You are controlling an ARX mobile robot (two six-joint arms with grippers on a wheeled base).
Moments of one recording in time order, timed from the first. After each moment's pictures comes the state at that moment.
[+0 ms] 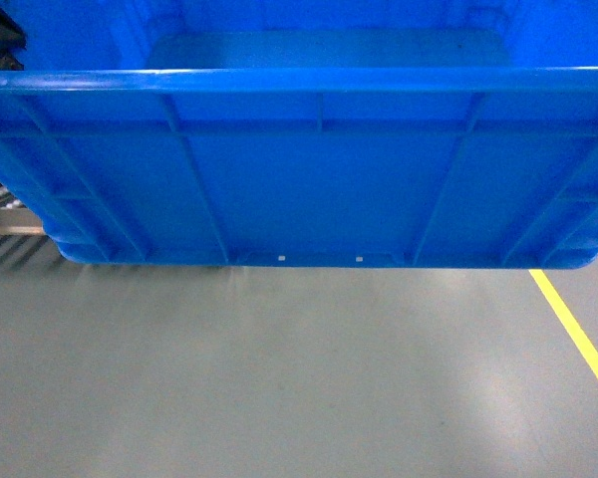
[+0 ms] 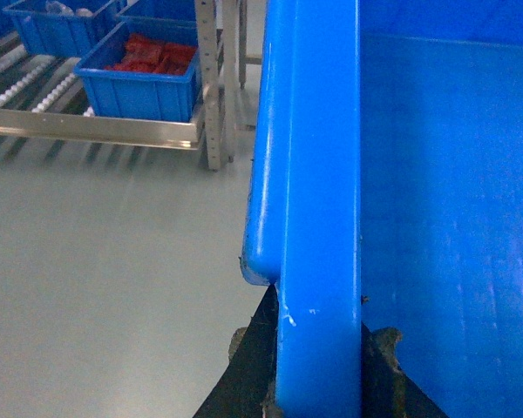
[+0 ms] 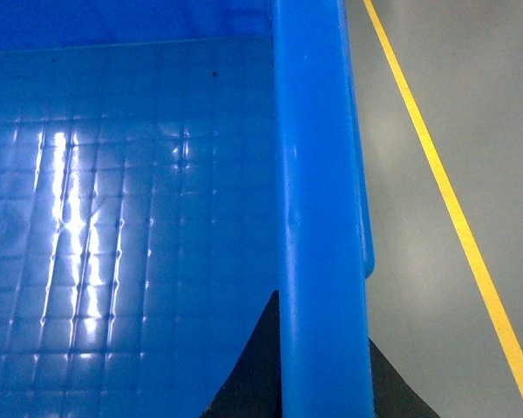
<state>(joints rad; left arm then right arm) -0.17 1.41 0.95 0.12 -0.12 -0.11 0.23 1.41 0.94 0.13 0.22 0.14</state>
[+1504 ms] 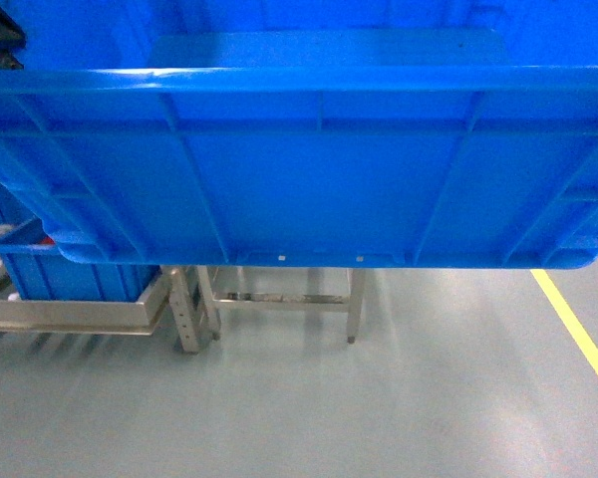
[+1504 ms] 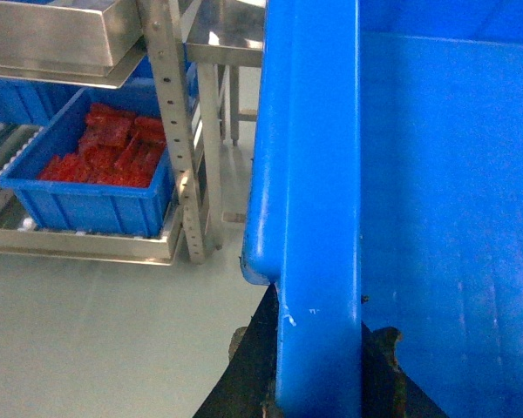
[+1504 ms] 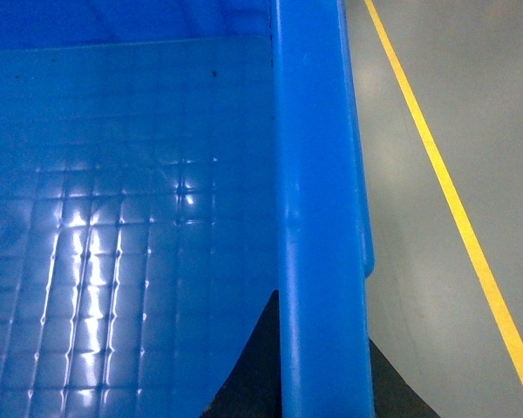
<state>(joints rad) -0.17 1.41 0.95 0.12 -0.12 -0.12 0.23 1.41 0.94 0.13 0.22 0.14</state>
